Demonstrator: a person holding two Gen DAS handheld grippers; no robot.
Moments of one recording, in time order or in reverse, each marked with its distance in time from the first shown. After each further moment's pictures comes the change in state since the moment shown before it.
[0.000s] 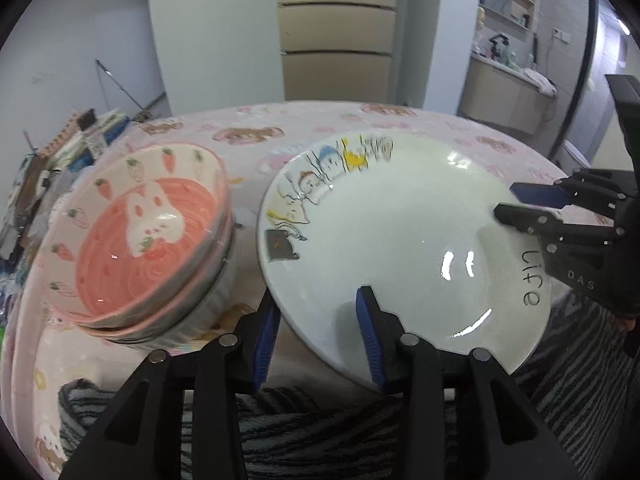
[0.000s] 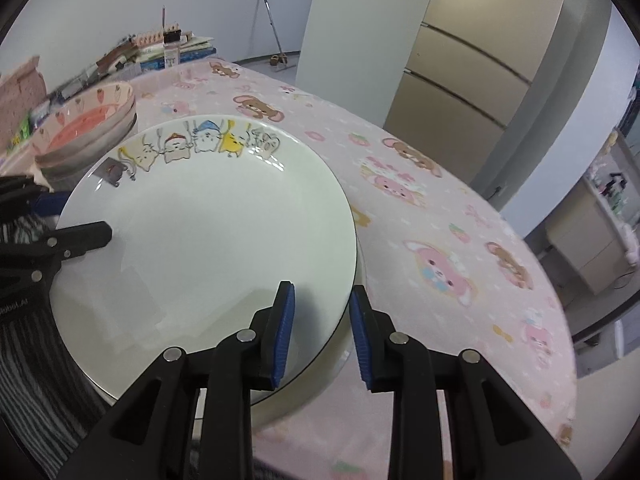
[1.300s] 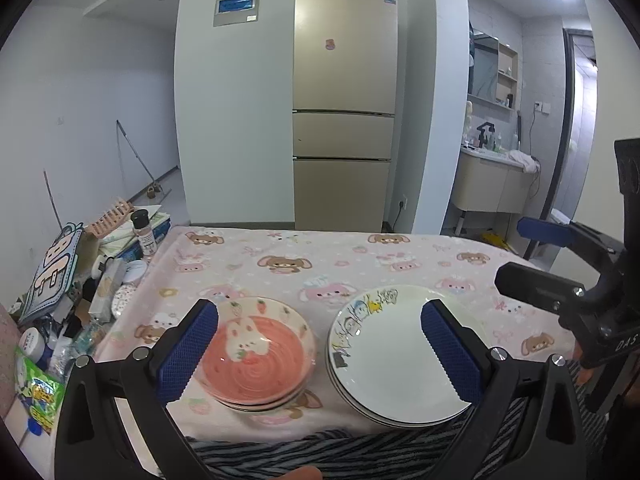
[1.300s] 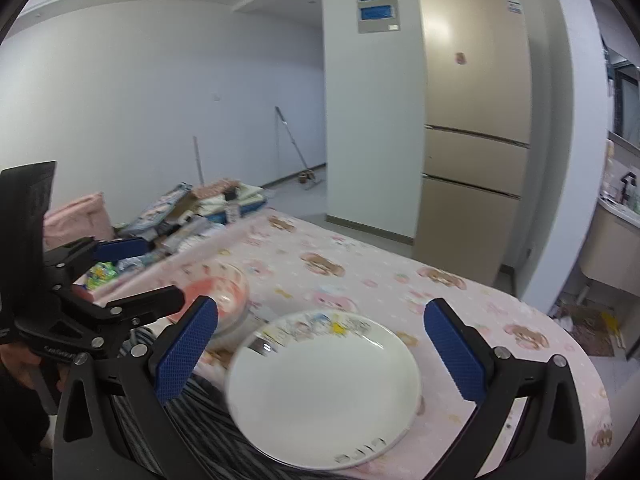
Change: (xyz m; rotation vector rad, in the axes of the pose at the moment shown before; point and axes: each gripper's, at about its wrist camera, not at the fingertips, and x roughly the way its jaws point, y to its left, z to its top) left arm -0.141 0.054 0.045 -0.037 -0.346 -0.020; right arm -0.135 0.004 0.055 0.207 -0.454 0.273
